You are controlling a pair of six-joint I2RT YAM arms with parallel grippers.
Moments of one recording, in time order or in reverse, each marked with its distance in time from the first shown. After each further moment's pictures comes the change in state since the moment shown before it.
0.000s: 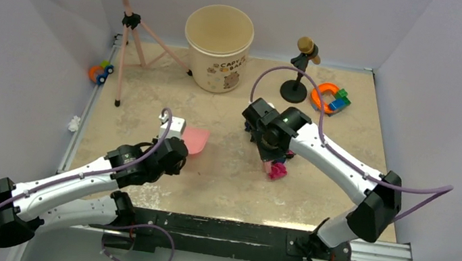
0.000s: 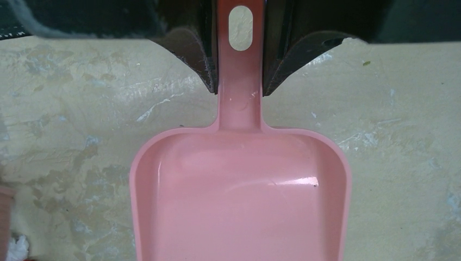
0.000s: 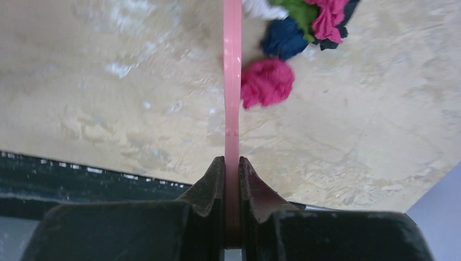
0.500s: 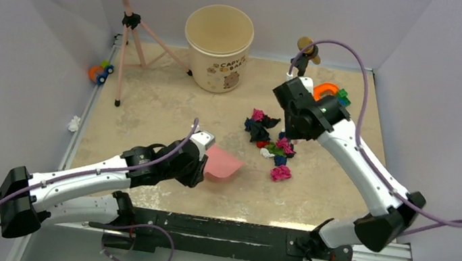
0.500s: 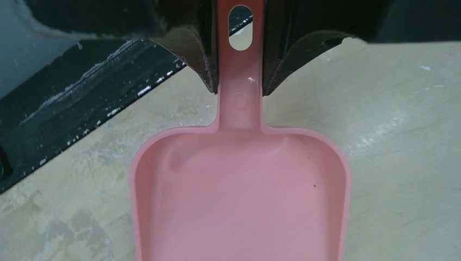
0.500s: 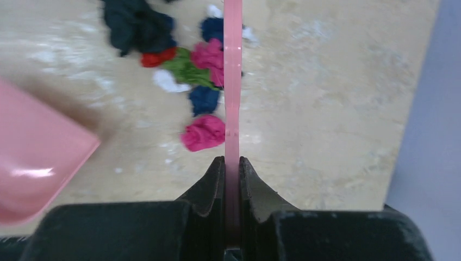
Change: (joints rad) left arm -0.027 0.093 -0.038 0.231 0.380 0.204; right arm -0.159 -0.135 0.213 -0.061 0.192 -0.002
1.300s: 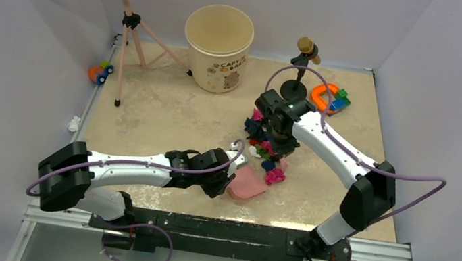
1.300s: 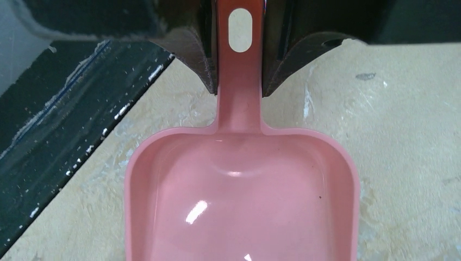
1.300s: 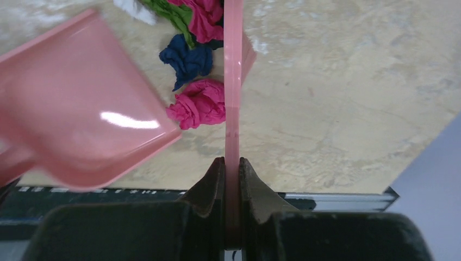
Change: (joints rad) left arm -0.121 0.377 0.036 0.265 0.149 0.212; right arm -0.025 0.233 -0.167 -0.009 -0.111 -0.047
